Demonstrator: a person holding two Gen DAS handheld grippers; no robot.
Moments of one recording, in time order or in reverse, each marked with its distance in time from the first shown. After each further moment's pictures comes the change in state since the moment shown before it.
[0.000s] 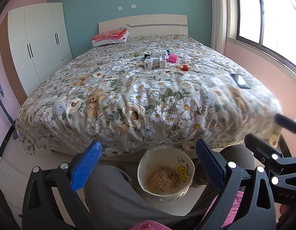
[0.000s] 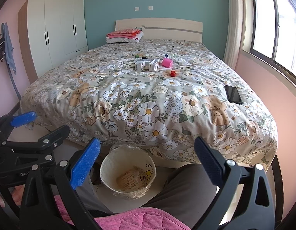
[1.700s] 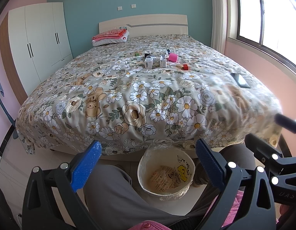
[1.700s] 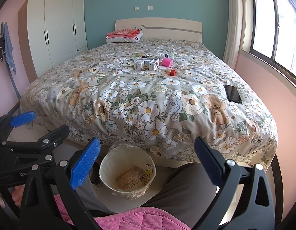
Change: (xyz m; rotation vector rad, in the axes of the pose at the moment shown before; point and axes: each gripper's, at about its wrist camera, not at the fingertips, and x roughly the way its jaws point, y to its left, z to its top) left arm 0.000 0.000 -0.001 0.000 -0.002 0.000; right arm 0.000 -0.001 -0.002 -0.001 -0.003 -0.001
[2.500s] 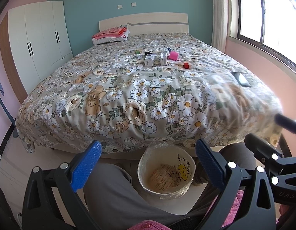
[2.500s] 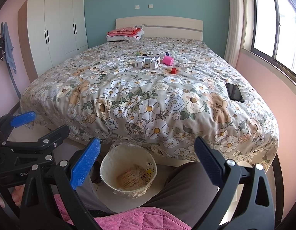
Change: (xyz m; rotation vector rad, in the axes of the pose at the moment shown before) left arm 0.002 0.000 -0.004 -0.003 0.011 0.001; right arm 0.005 0.000 -0.004 0.001 0.009 0.005
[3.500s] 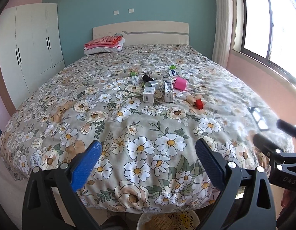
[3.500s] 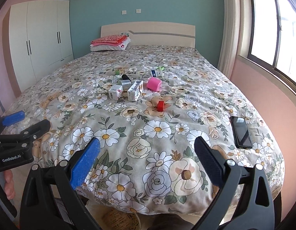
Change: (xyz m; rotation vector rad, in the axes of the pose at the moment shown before) left arm 0.172 0.021 0.191 -0.019 -0.062 -0.056; right arm 0.180 -0.063 0.183 0.032 -0.037 -0.078
